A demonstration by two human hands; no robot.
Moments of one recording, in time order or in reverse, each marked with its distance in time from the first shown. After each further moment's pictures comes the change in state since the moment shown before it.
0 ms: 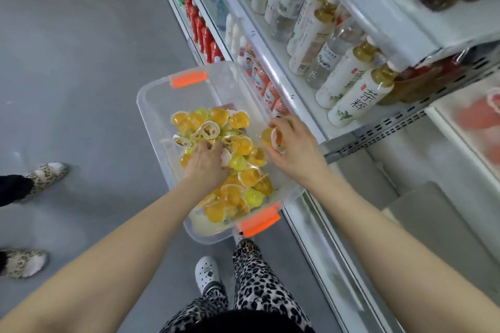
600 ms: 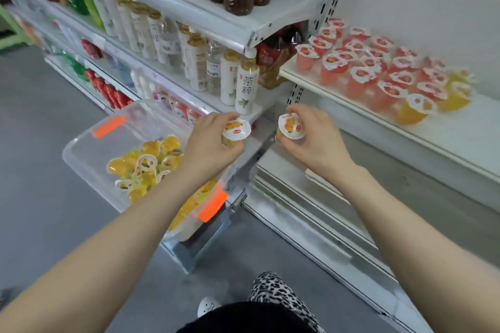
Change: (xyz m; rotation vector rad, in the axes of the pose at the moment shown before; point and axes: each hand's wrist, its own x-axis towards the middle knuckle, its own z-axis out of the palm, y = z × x) left_hand -0.095 0.147 -0.049 -0.175 0.141 0.733; right_hand -0.182 0.006 -0.135 -0.084 0.379 0.379
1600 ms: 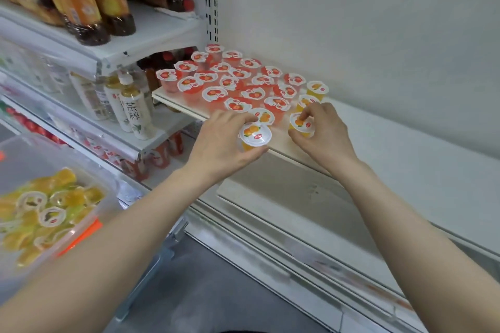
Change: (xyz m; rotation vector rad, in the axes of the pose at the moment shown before) left_hand 0.047 0.264 0.147 0.066 0.051 0.420; right_hand -0.056 0.233 -0.184 -0.037 0.157 0.230
